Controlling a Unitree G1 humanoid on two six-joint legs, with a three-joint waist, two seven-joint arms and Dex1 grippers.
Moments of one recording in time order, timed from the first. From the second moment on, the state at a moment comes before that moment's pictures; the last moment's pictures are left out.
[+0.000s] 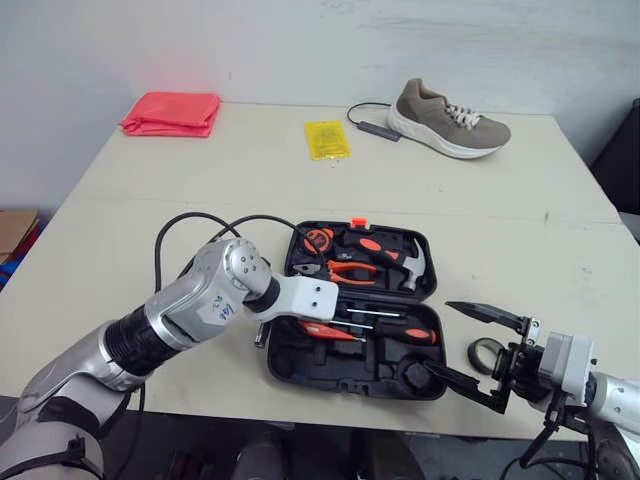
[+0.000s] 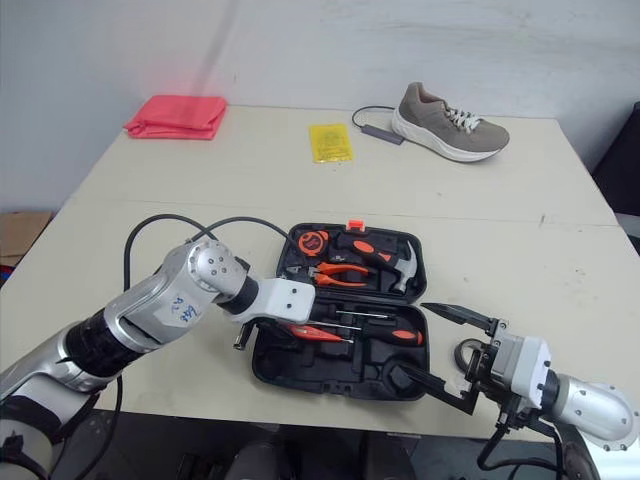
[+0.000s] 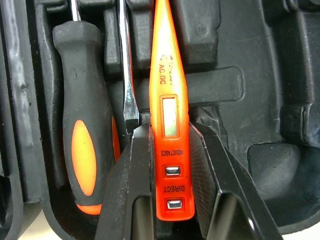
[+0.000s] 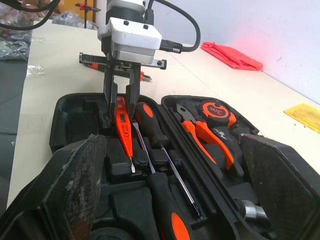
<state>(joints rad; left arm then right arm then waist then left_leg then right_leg) -0.83 0.74 -0.73 -0.35 0.10 0.84 -1.24 0.33 -0.63 -0.27 -0.44 0.54 -0.18 1.09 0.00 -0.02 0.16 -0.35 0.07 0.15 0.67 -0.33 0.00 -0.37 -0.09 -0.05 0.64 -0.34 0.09</state>
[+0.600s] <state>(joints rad) -0.74 0.77 -0.63 -0.38 0.08 0.77 -1.23 0.31 -0.63 -0.26 -0.43 0.53 -0.18 1.09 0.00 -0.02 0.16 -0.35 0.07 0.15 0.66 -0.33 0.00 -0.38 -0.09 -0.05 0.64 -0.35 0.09</state>
